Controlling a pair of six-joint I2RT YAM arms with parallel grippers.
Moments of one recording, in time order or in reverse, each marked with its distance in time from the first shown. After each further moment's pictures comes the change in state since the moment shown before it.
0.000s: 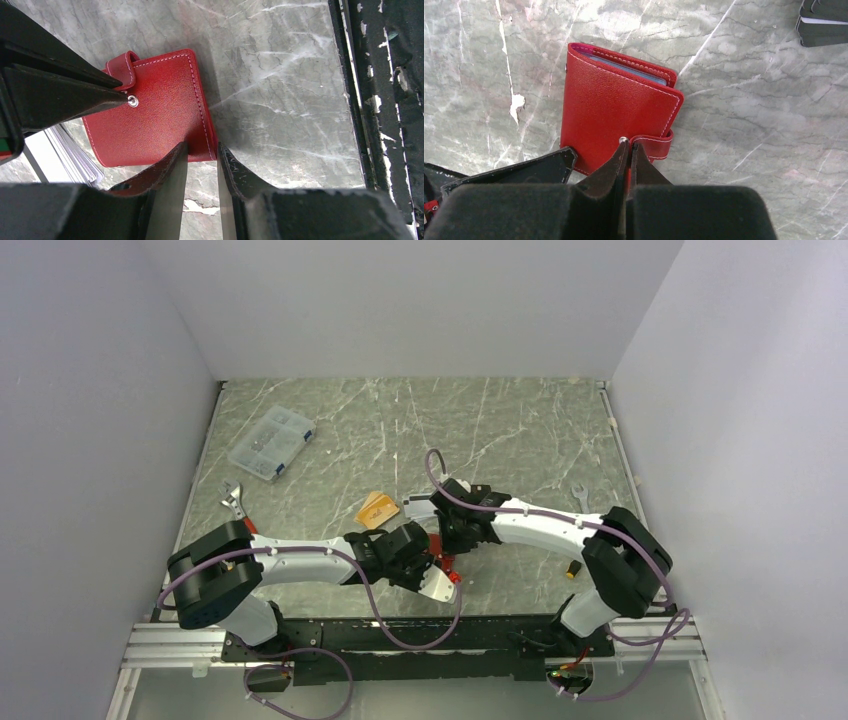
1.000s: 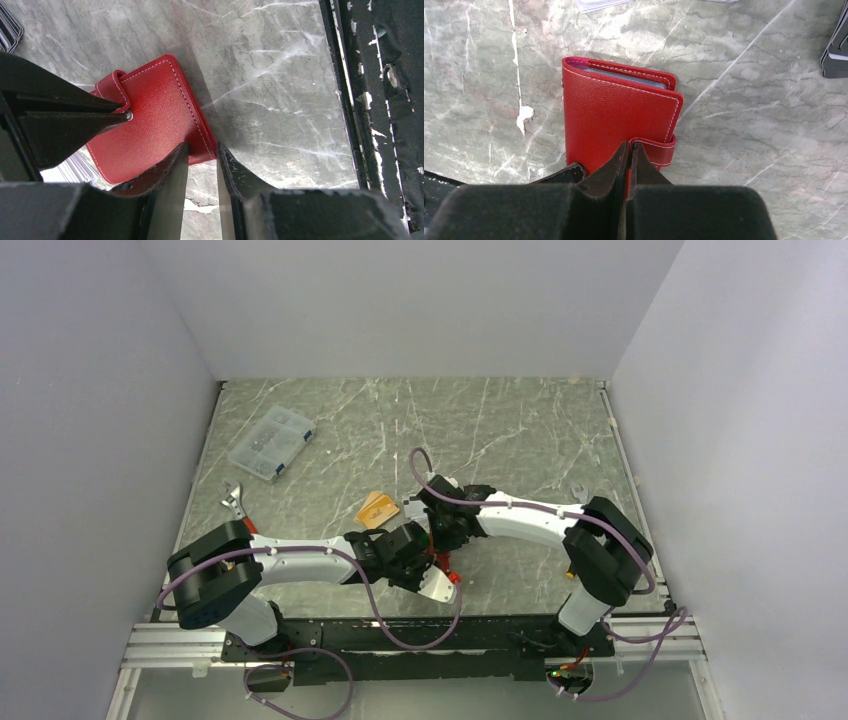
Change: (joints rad) left arm 0.001 0.000 0.008 -0.025 0.014 -0.001; right arm 0.018 0.097 0.081 -0.010 -0.008 -0.037
